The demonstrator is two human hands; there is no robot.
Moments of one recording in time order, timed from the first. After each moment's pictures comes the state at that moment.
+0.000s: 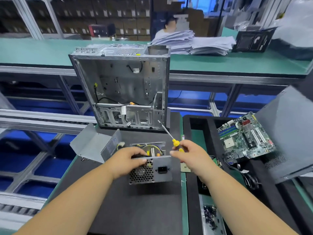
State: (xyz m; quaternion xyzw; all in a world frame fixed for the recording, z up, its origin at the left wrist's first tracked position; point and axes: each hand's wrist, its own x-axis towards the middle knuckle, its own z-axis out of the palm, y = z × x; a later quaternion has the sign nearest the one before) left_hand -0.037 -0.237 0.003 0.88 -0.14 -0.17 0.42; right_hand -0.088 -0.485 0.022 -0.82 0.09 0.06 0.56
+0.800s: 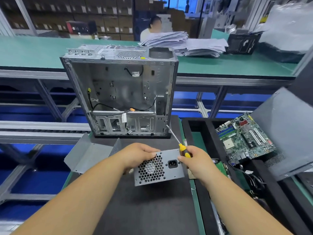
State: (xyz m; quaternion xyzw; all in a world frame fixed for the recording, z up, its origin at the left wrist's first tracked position) left_hand 0.029 -0.236 0.023 0.78 -0.11 -0.36 0.51; right_hand -0.054 -0.451 0.009 -0.87 0.18 0.00 0.45
